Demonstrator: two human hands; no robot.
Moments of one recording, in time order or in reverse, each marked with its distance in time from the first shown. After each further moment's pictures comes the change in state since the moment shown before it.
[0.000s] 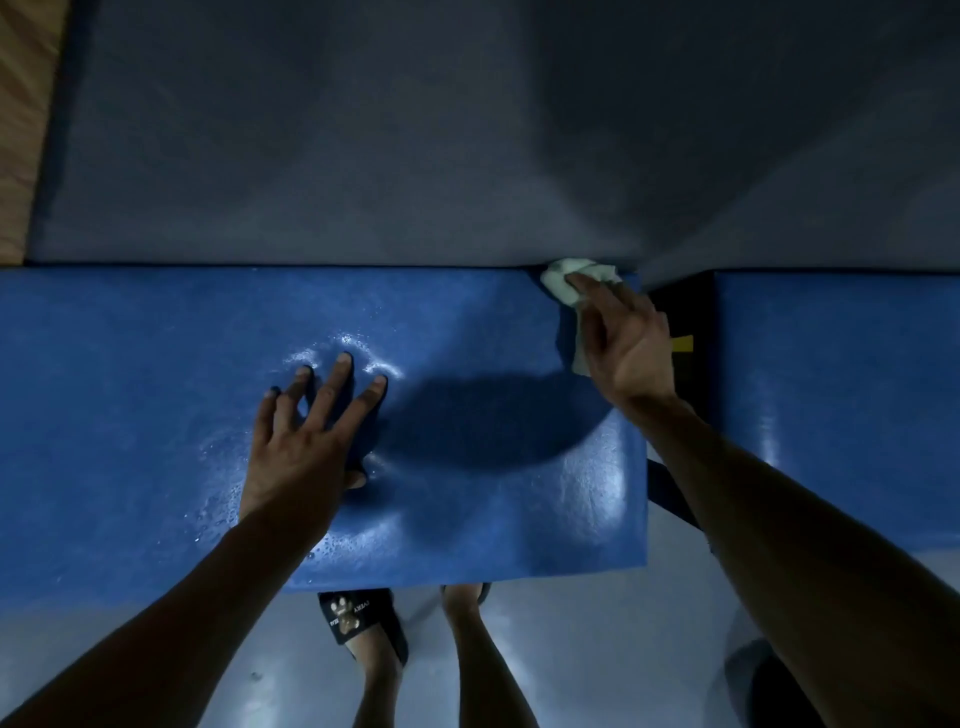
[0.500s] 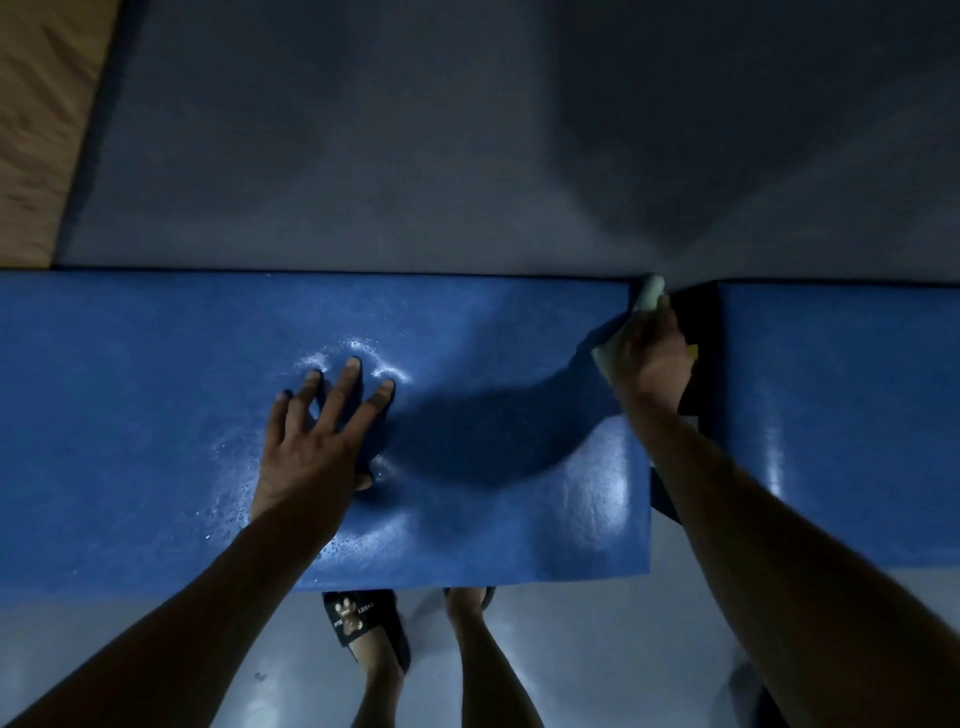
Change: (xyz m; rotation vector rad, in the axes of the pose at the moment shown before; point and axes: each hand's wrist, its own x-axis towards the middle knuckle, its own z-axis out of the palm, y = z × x) left_hand -0.002 0.005 -0.003 -0.001 -0.039 -0.036; right_hand -0.005 -0.007 -0.007 0.272 0.071 0.699
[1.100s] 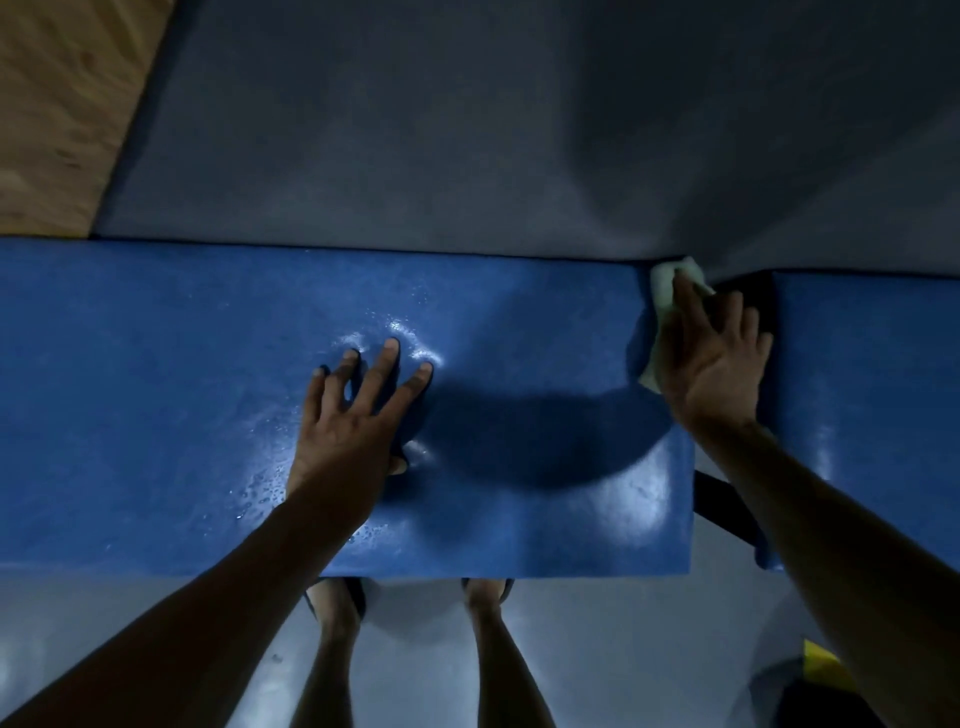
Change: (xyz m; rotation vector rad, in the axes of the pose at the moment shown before) left_hand 0.002 -0.009 0.011 -0.032 0.108 0.071; right_hand -0.006 0.020 -0.010 -0.531 0.072 -0.558
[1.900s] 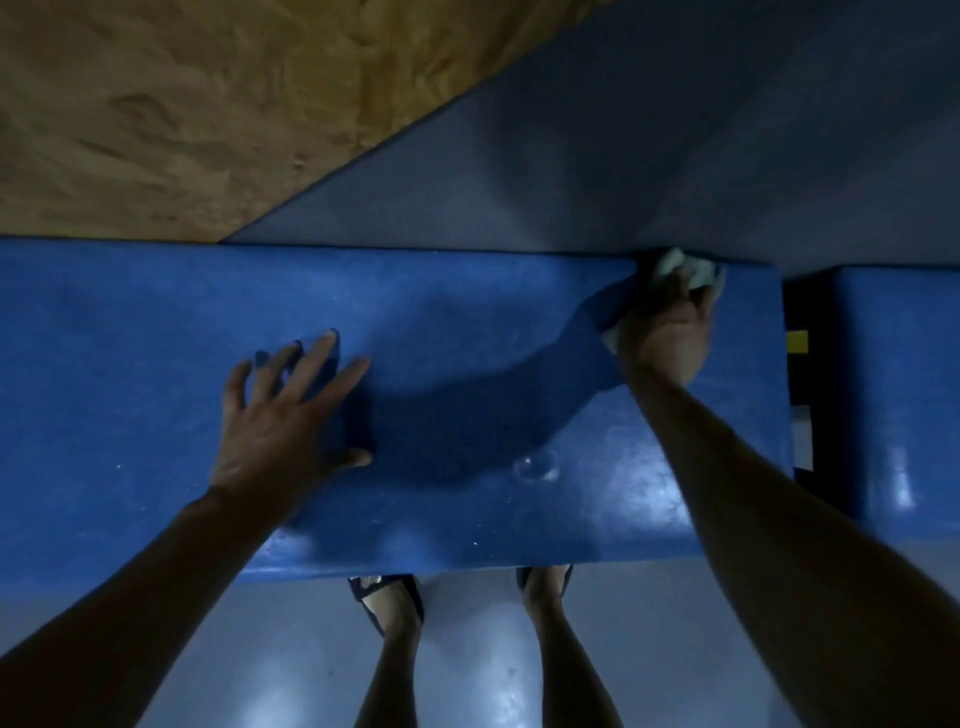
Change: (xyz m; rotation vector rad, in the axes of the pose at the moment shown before) left_hand -0.044 -0.198 -0.011 -0.037 -0.010 -0.025; right_hand -0.006 -0.199 0.014 0.315 0.047 0.508
